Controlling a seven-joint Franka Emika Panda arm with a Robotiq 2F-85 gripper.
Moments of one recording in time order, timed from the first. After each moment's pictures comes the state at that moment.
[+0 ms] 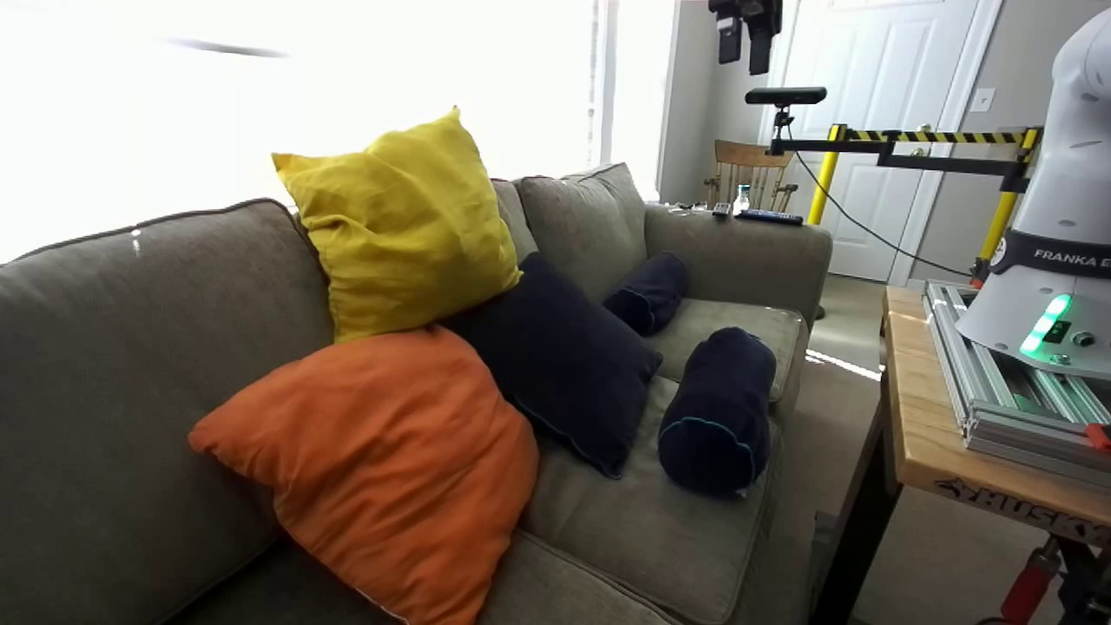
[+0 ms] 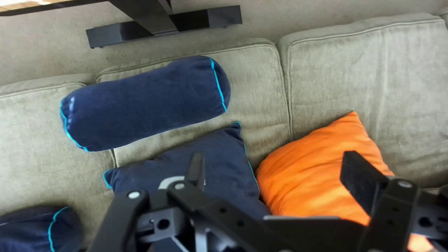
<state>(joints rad) 0.09 -0.42 0.23 -2.35 0.19 1.86 0.42</state>
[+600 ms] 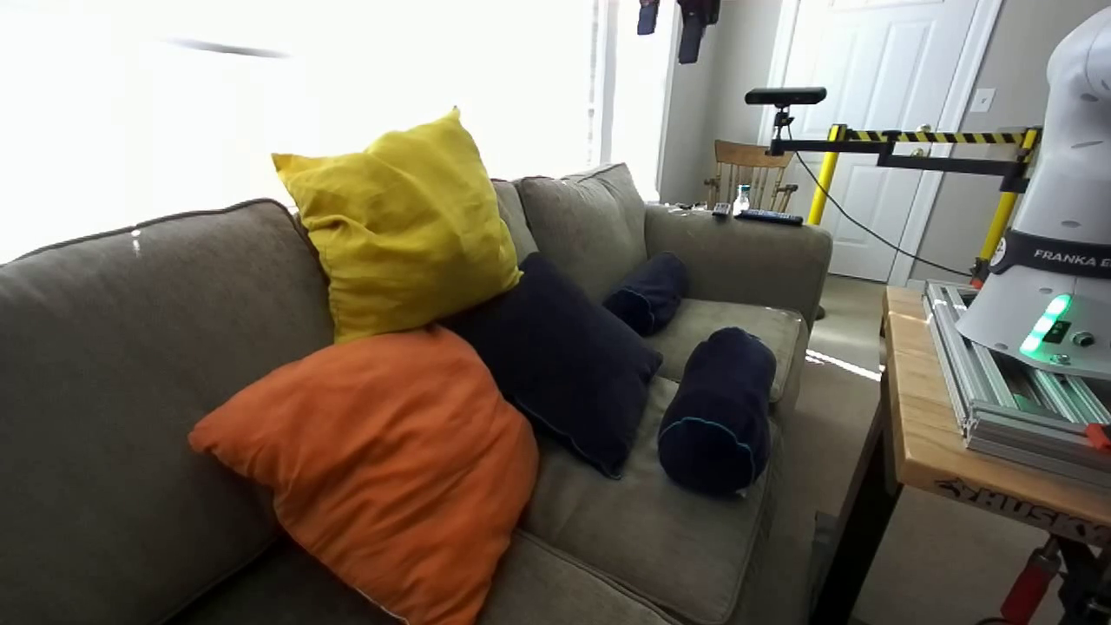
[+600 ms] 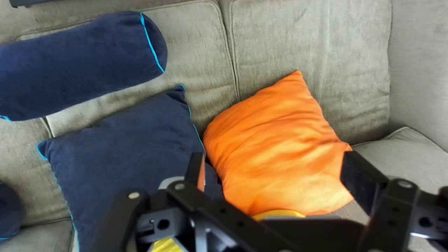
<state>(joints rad) 0.14 -0.27 0.29 -2.22 0.24 2.05 0.52</state>
